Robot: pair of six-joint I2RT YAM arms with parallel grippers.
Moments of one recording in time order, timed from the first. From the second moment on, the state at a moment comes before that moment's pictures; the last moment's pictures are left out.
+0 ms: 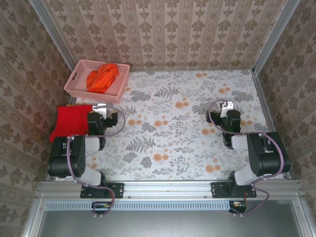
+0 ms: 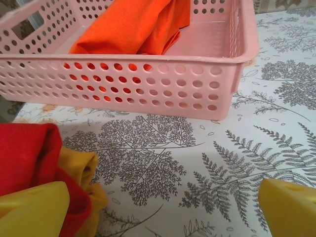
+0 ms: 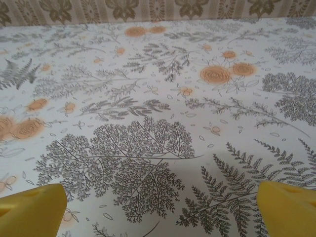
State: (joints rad) left arm -0.04 1.47 0.37 0.74 -0.05 0.10; right arm 0.00 1.49 0.39 0.72 0.01 0.03
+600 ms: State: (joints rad) left arm 0.00 1.37 0.94 0.14 -0.08 0.06; right arm 0.35 1.14 0.60 0.28 -0.01 -0.11
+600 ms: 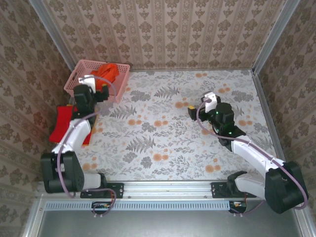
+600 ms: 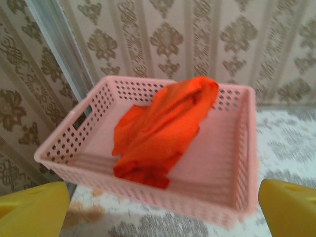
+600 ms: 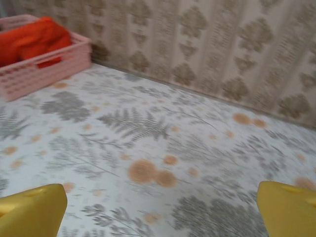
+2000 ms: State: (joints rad) left arm 0.03 2.50 2.44 -0.74 0.31 -0.25; right arm 0.63 1.13 0.75 0.11 0.04 -0.18
